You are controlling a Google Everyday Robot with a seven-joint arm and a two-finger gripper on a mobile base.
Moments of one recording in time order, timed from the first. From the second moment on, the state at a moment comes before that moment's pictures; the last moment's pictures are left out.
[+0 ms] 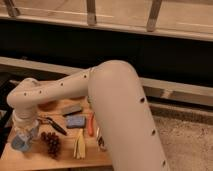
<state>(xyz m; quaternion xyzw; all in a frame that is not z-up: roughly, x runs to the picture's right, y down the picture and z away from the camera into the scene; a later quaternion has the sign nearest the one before) -0.375 0.178 0.697 -0.43 -0.01 0.43 0.79</state>
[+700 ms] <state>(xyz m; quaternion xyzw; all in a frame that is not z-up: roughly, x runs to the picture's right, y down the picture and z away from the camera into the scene) -0.220 0.096 0.695 -0.37 0.03 0.53 0.76</state>
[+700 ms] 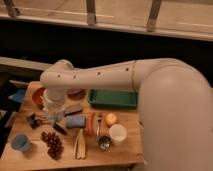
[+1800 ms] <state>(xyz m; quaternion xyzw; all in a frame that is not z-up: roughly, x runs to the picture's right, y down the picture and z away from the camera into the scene) 0.001 0.149 0.699 -0.34 0.20 0.67 0.63</state>
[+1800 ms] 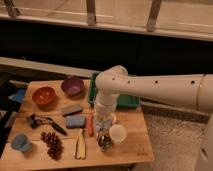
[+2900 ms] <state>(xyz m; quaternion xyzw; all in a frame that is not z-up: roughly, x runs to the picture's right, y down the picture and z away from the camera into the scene) 0.004 0.212 0.680 -0.35 0.26 0.68 0.58</state>
